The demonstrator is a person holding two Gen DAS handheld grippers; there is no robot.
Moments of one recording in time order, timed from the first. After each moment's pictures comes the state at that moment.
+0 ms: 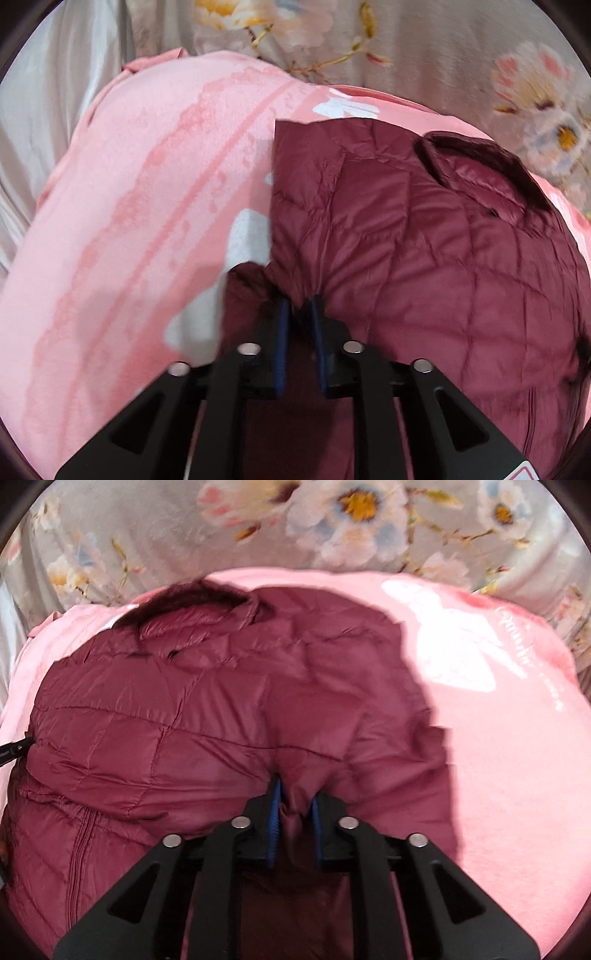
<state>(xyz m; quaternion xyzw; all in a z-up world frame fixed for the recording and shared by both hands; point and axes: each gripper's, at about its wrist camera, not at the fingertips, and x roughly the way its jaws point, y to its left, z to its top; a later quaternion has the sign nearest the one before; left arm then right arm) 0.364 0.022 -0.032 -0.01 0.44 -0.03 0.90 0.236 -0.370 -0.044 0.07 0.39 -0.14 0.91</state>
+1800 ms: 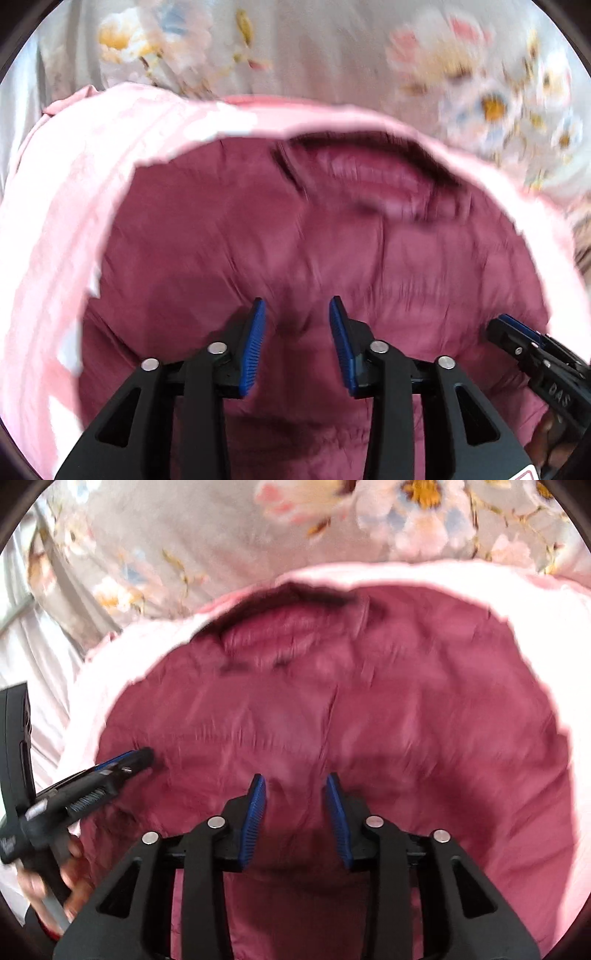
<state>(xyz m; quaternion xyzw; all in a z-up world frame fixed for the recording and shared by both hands) 0.373 -0.073 -0.013 -0.03 0.41 -0.15 0.90 0.290 -0.331 -0.031 0.17 0.37 -0.01 0.91</state>
